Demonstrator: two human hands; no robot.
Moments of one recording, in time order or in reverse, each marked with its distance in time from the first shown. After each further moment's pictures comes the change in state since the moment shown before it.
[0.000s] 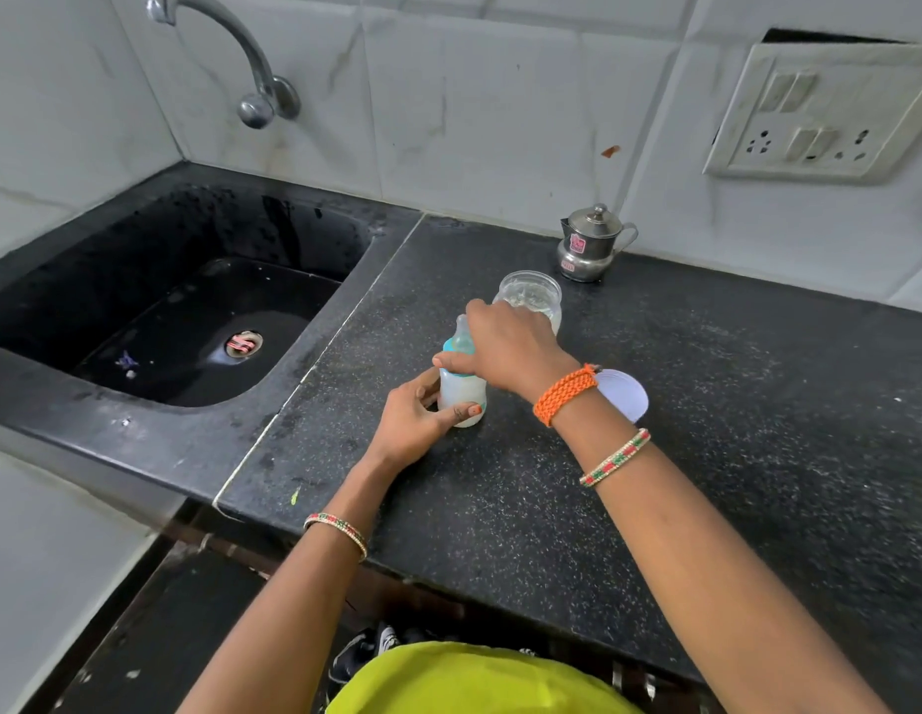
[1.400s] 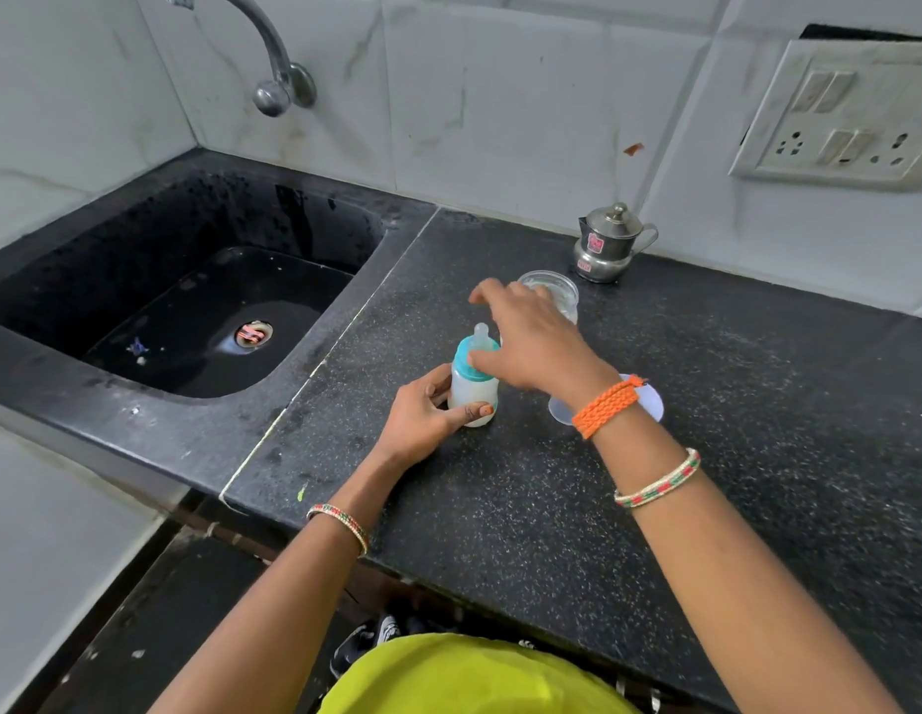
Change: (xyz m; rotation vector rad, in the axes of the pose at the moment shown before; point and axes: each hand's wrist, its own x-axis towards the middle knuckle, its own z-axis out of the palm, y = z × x) left_hand 0.005 -0.007 -0.001 -0.062 -0.017 -0.038; right_hand -0.006 0.005 -0.011 0.206 -0.004 -0.051
